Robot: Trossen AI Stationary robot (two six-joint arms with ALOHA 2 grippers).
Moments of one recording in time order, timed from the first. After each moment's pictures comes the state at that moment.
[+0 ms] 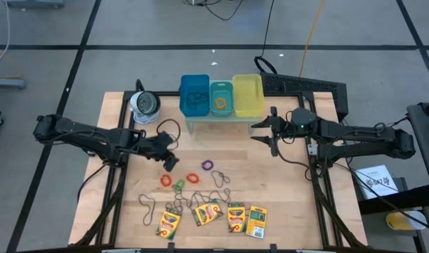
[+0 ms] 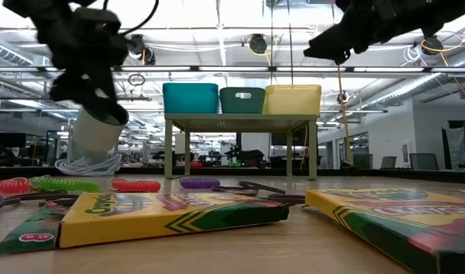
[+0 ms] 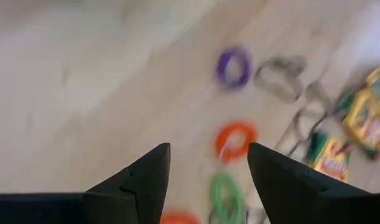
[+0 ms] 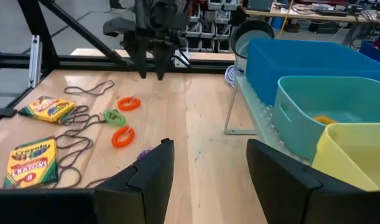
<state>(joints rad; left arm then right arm) -0.12 1.05 0.68 -0.57 -0.08 -0.93 -0.22 0.86 0.59 0.03 -0.16 -0.10</state>
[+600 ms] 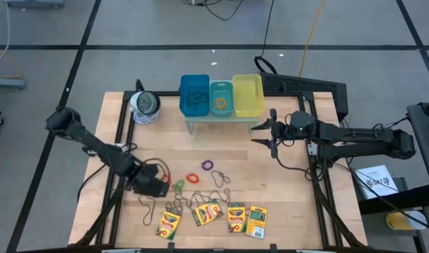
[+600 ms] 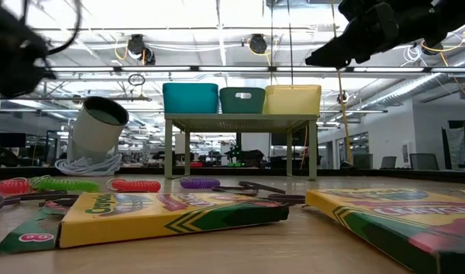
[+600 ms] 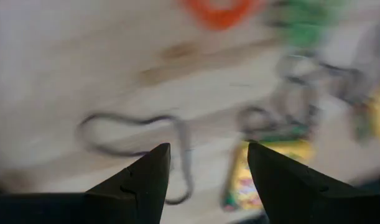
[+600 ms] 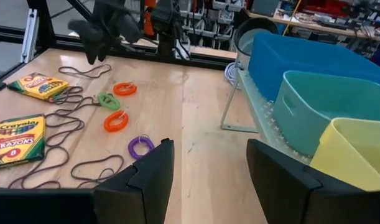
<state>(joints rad) -0.59 1.24 0.68 -0.68 0.17 -1.99 -0.22 0.85 0.52 0.09 -0.16 -0.20</state>
